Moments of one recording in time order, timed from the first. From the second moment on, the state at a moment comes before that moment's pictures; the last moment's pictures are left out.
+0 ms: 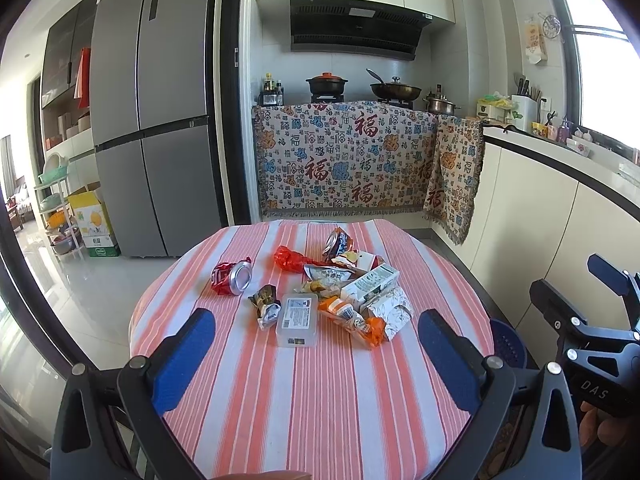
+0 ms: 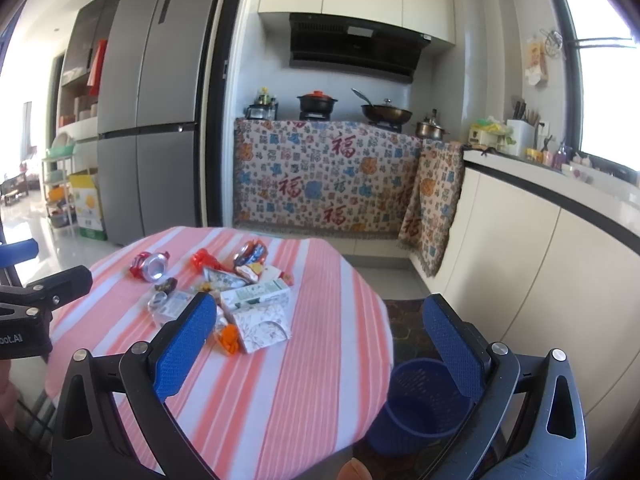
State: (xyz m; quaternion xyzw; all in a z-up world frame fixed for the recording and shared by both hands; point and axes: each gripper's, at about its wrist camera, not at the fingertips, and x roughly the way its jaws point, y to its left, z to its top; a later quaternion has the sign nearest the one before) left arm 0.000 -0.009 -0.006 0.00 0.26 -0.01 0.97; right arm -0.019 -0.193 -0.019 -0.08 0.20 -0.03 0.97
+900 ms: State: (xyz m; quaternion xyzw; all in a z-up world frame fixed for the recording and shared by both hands) left arm 0.000 -0.008 -0.011 0.00 0.27 -0.01 0.96; right arm -0.020 -0.196 -0.020 -0.08 0.21 -0.04 0.97
